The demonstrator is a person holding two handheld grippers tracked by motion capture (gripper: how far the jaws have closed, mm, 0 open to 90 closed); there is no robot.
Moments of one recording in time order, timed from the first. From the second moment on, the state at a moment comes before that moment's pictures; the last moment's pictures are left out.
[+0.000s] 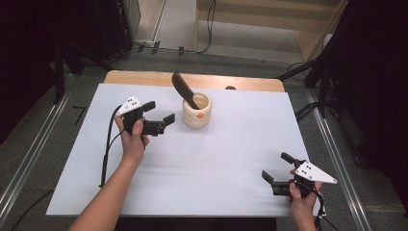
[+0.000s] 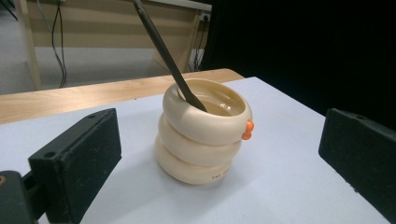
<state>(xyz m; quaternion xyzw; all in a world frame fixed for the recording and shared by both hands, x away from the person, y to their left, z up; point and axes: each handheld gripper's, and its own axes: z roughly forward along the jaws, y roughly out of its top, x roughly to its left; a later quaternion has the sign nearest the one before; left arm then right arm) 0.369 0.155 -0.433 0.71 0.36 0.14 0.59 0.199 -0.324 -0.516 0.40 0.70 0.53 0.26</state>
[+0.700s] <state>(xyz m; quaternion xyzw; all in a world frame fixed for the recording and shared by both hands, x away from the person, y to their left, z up) 0.340 0.178 -0.442 0.71 0.35 0.15 0.59 0.199 -0.324 -0.516 0.40 0.70 0.53 0.26</state>
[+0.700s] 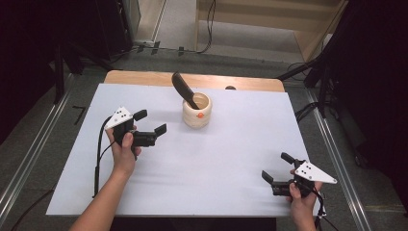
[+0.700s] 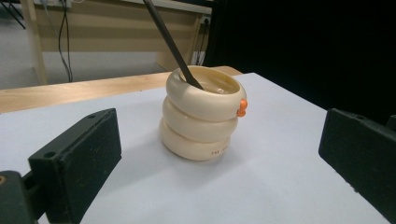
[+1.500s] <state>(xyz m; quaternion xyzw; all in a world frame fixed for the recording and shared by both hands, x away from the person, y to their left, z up) 0.308 0.198 -0.452 0.71 0.34 0.16 0.59 0.198 -0.323 -0.516 0.40 0.70 0.53 0.26</state>
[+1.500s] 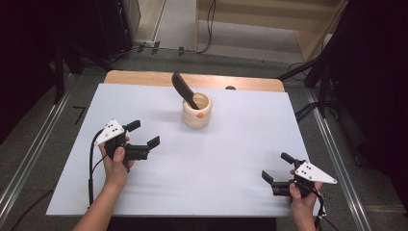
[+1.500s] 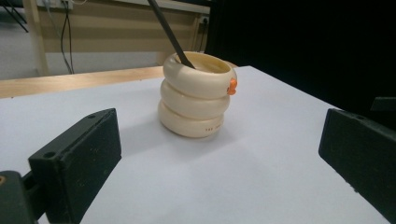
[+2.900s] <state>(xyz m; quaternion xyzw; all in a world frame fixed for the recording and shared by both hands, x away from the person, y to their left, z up) 0.257 0.244 -0.469 0.72 0.35 0.18 0.57 0.198 -0.325 -0.516 0.40 0.70 0.53 0.26</state>
